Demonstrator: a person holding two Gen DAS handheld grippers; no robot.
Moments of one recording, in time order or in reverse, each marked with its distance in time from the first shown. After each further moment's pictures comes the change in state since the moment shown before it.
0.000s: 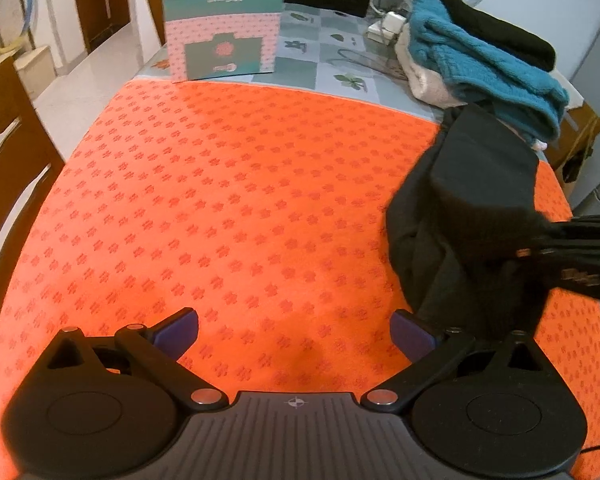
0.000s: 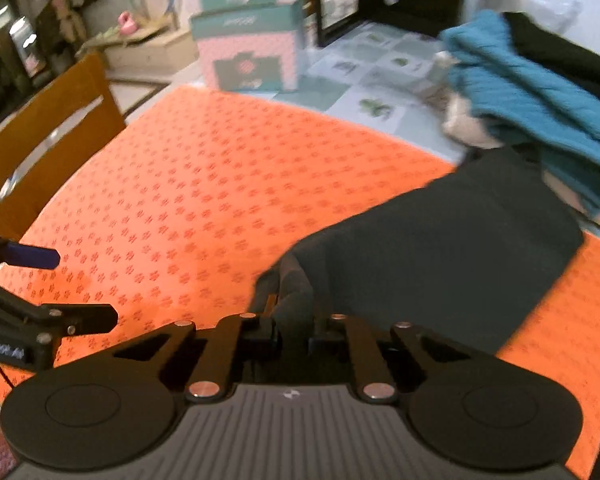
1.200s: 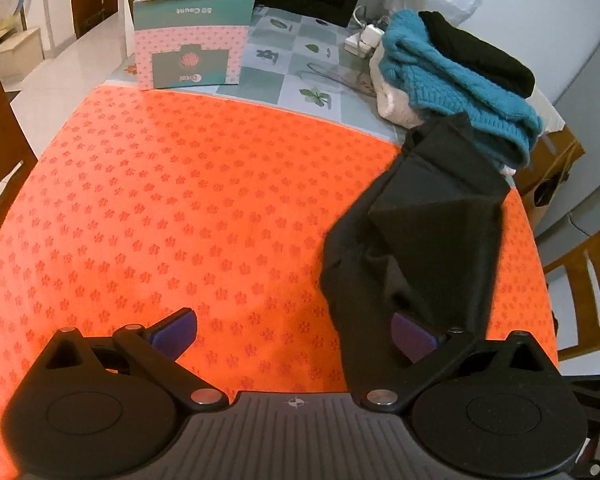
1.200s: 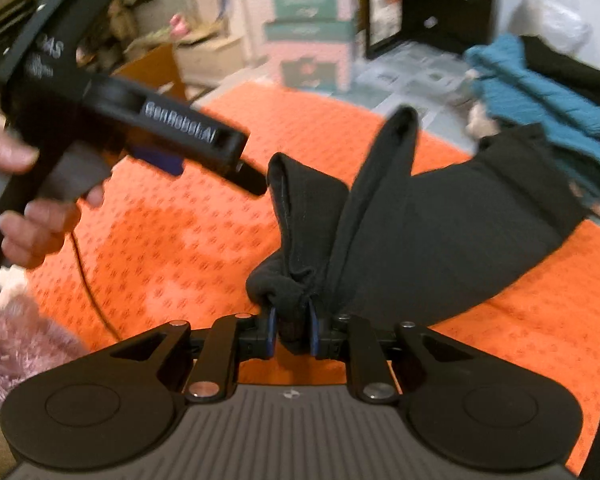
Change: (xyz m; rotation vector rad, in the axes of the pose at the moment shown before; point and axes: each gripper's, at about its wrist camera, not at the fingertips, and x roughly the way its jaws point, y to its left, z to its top) left arm -0.014 -0.027 0.022 -0.073 0.007 -0.065; right arm -0.066 0.025 -0.065 -0.133 0.018 0.145
